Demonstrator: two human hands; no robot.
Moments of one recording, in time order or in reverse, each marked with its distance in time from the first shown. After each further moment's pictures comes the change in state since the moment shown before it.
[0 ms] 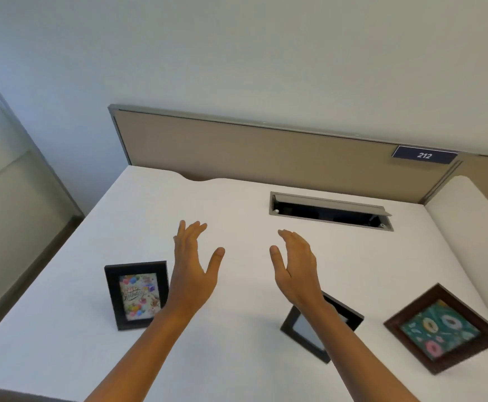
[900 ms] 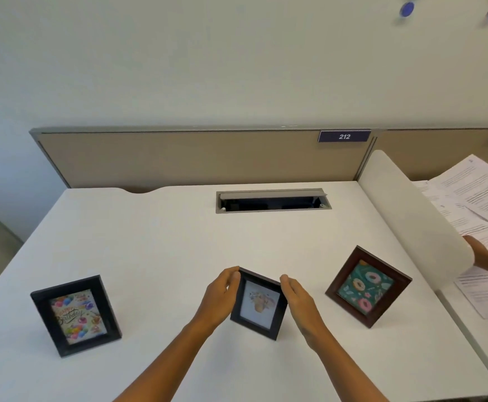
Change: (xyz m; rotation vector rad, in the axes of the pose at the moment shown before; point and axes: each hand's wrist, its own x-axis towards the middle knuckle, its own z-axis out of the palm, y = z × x) left_hand -0.076 0.076 0.156 -0.160 -0.611 -0.391; right_hand -0.111 0.129 -0.081 0.565 -0.067 0.618
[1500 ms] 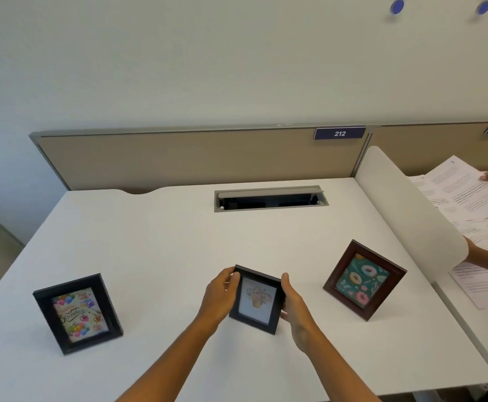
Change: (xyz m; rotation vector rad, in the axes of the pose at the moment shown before) left_hand -0.006 0.001 0.010 -0.056 0.056 -0.034; right_hand -0.006 0.016 0.012 0.293 -0.093 0.198
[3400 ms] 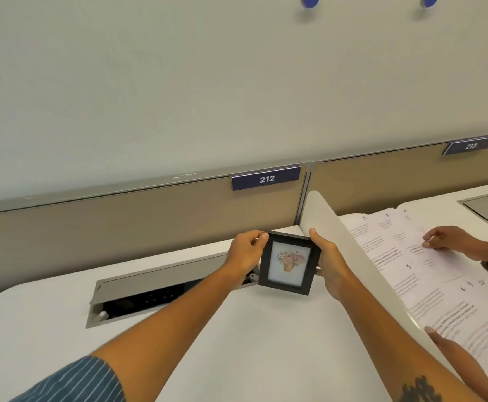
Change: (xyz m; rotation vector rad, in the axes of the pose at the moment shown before) left_hand 0.389 0.266 0.287 0.064 -0.205 0.121; right_hand 0.287 -0.308 -0.589 -0.759 0.614 -0.169
